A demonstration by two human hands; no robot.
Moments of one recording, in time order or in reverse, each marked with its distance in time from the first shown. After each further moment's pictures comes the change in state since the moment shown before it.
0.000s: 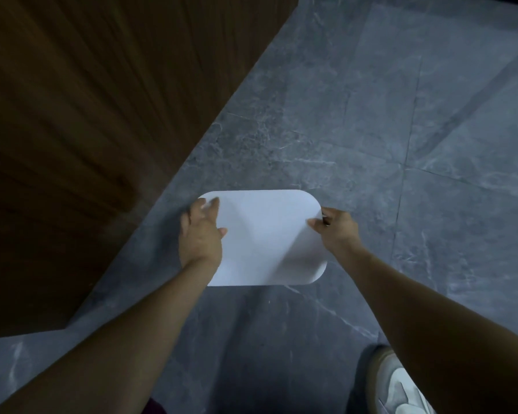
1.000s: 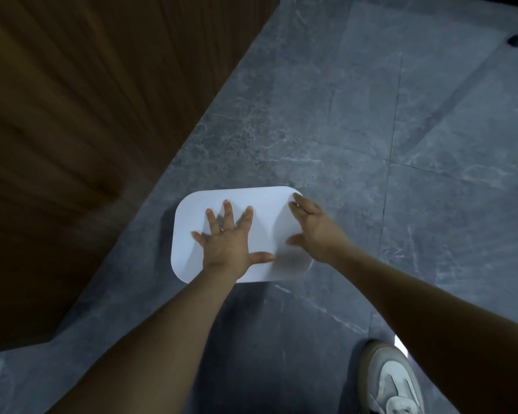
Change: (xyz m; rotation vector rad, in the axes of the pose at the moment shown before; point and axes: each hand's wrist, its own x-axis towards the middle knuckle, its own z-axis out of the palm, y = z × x) left_hand -0.011 0.049 0.013 0.186 -0.335 0.189; right_hand -0.002 -0.008 -0.008 -0.751 -0.296 -0.429
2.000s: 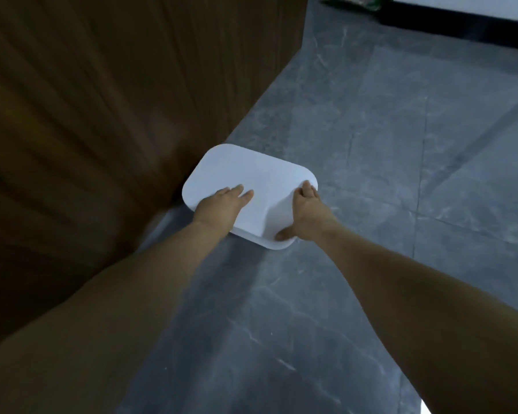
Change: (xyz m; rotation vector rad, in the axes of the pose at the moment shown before) left_hand 0.134 -0.026 -0.091 0.275 0.069 0.150; right_hand 0.134 -0.008 -0.058 -0.004 -0.028 0.129
